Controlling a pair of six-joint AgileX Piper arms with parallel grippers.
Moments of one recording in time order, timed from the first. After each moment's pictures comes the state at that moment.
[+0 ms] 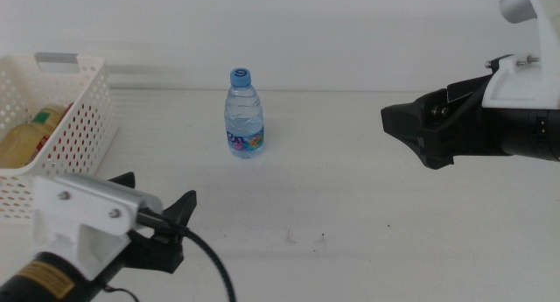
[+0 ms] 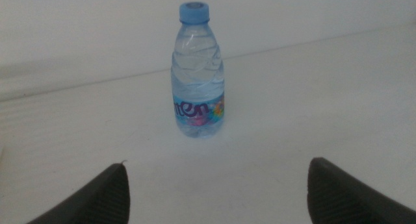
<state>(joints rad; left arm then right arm) -0.59 1.09 -0.19 -0.33 -0.60 0.18 0.70 1.08 -1.00 -0.26 0.56 0.35</state>
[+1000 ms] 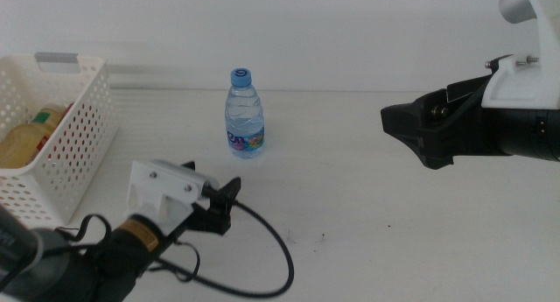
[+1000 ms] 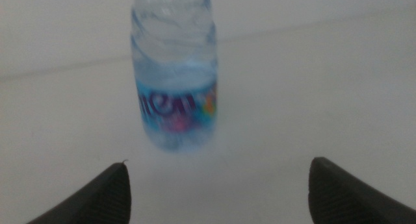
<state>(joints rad) -0.37 1.91 -0.41 0.12 -1.20 -0.10 0.70 1.08 -1.00 -0.26 0.56 0.35</state>
